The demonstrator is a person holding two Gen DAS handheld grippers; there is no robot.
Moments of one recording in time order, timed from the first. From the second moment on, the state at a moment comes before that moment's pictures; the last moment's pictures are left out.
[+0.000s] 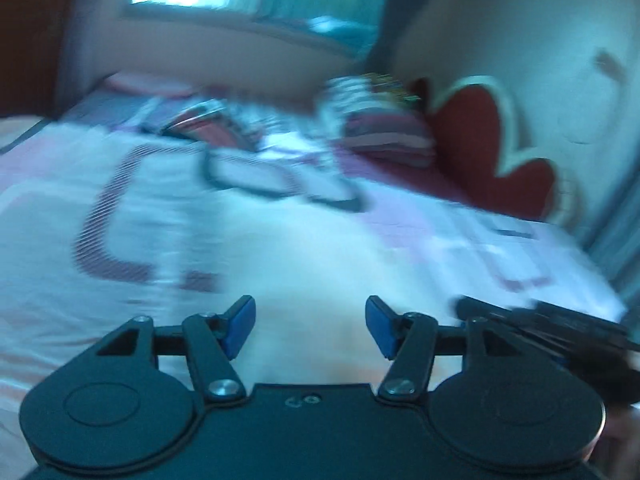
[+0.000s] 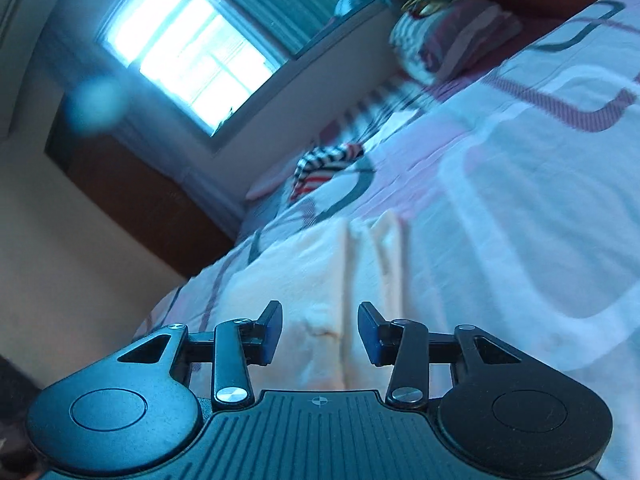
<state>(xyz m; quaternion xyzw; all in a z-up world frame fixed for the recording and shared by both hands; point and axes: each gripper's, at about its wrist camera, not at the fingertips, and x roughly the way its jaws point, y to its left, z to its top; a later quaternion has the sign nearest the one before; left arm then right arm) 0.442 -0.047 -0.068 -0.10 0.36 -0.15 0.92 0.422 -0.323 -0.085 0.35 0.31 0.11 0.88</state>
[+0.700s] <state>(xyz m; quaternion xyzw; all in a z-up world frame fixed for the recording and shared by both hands) 0.480 0.001 -0.095 -0.13 0.37 -0.16 0.90 0.478 -0.283 -0.112 0.30 0.39 0.16 0.85</state>
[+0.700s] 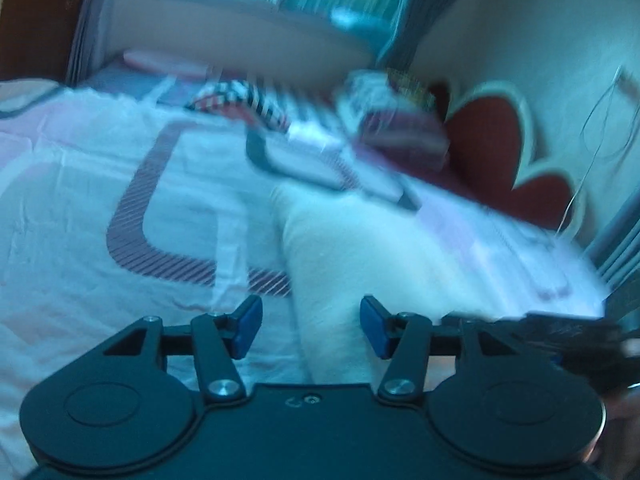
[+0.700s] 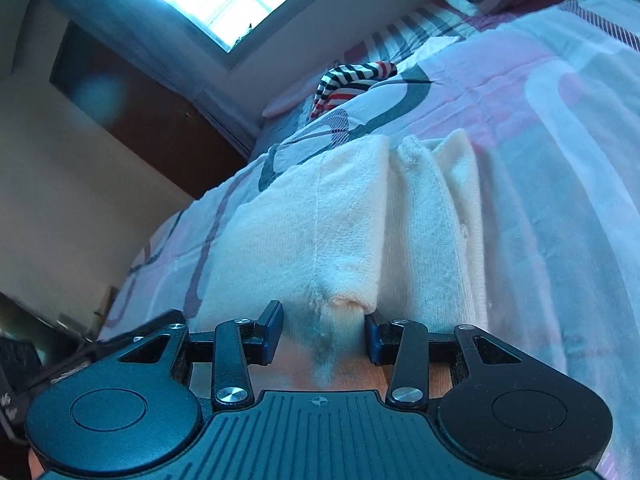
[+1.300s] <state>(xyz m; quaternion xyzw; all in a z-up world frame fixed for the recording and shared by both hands) 0.496 -0.033 -0.101 -0.11 0.40 -0.19 0.89 0.442 -0.294 -0.098 0.24 0.39 0.10 0.88</state>
